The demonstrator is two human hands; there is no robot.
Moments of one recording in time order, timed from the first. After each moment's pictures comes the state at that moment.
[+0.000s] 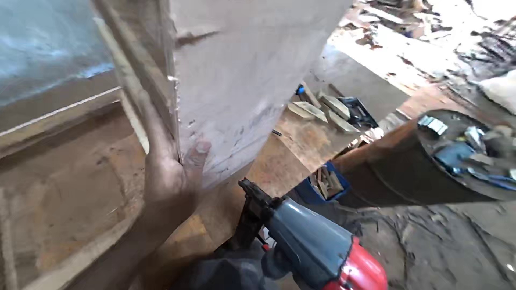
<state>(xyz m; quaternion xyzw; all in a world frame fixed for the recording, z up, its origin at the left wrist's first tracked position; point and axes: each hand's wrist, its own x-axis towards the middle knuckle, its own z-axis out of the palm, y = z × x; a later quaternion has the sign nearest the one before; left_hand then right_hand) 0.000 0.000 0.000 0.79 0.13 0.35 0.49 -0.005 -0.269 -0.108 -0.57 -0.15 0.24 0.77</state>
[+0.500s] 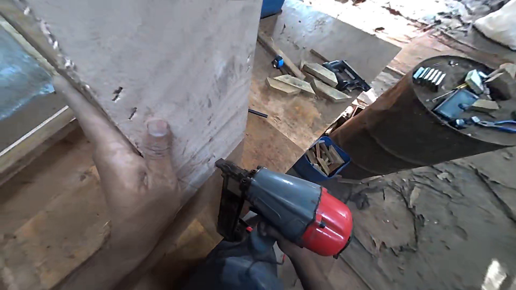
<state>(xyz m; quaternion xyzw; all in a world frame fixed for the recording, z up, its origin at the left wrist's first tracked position) 0.021 -0.026 0.001 0.84 0.14 0.34 0.40 0.014 -0.274 -0.246 -0.51 -0.16 0.25 0.81</state>
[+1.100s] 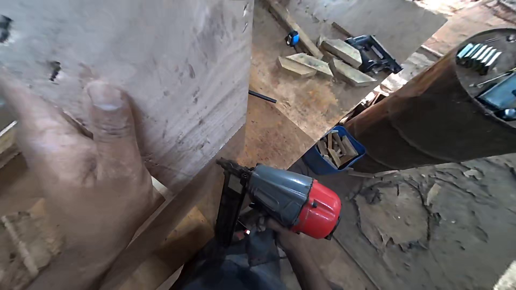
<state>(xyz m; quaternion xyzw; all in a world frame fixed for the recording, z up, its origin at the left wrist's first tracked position) 0.028 -0.020 -0.007 0.82 0.15 0.39 0.39 0.014 -0.277 -0.284 -0.46 -0.07 0.35 0.81</state>
